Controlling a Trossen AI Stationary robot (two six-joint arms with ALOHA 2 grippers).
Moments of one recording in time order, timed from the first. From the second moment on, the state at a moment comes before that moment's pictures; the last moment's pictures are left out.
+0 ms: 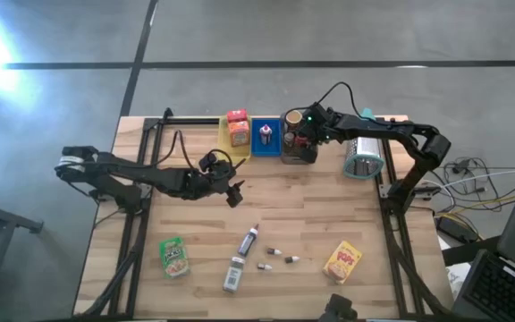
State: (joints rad) left arm -0.03 1.37 0.76 -0.08 -0.56 -0.36; right arm -0.65 1.68 1.01 -0.36 0.03 -0.29
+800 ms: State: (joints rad) left arm -0.03 1.37 0.76 -0.08 -0.56 -0.36; right arm -0.65 1.64 1.01 -0.37 0.03 -0.29
